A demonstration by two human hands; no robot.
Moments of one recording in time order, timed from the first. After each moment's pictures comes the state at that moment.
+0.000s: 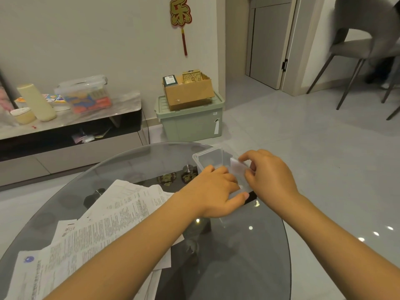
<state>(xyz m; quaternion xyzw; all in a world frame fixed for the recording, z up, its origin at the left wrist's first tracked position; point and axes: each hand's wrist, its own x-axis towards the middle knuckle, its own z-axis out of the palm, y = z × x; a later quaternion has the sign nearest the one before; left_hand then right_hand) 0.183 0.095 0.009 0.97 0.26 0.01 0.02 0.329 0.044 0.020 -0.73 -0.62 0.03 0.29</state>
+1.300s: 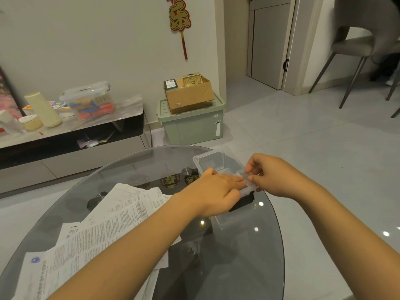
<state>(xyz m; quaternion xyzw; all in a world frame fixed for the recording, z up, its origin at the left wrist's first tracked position) 0.193 0.085 0.026 0.95 0.28 -0.03 0.13 0.360 0.042 0.036 -0.70 -0.63 0.25 0.23</state>
